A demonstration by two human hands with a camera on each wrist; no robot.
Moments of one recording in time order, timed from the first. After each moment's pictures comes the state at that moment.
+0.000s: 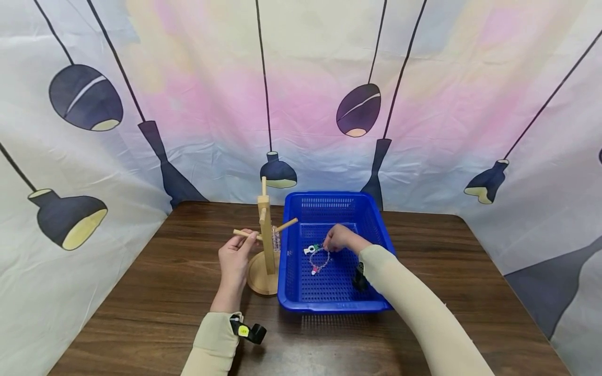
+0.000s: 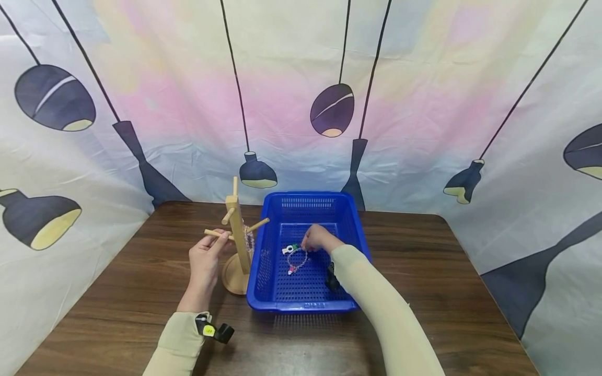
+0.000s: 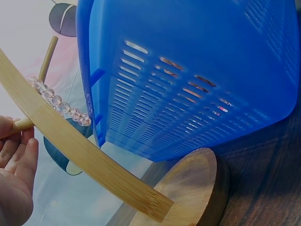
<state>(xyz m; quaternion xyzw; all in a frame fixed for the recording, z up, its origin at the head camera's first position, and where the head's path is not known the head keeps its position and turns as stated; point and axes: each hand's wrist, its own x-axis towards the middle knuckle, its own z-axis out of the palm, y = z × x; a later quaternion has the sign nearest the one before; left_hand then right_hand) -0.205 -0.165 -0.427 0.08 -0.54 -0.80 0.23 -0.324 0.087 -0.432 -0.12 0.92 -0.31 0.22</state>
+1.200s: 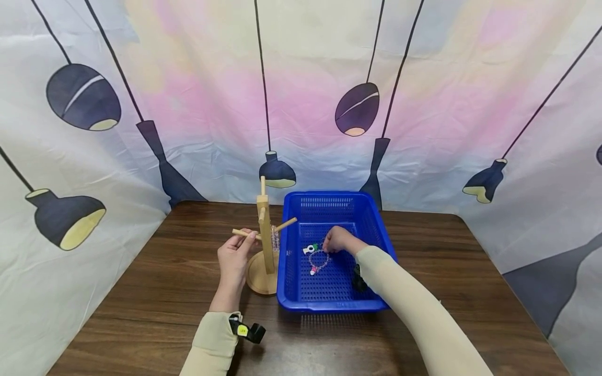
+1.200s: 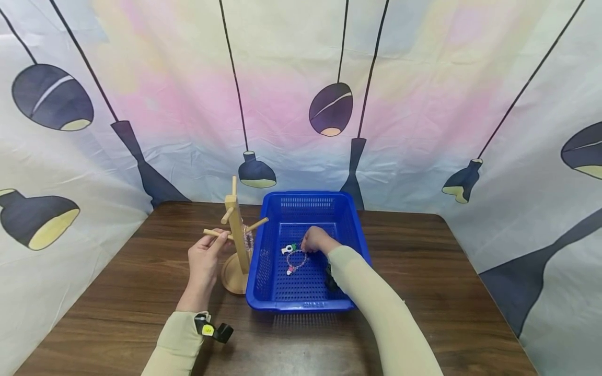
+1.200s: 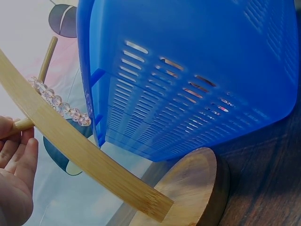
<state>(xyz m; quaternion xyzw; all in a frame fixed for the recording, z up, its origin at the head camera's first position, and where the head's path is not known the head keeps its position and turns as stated) -0.204 -0.164 -0.425 0.08 -0.55 -0.80 0.22 -0.327 0.084 -0.446 -0.12 0.94 -0.26 0.20</state>
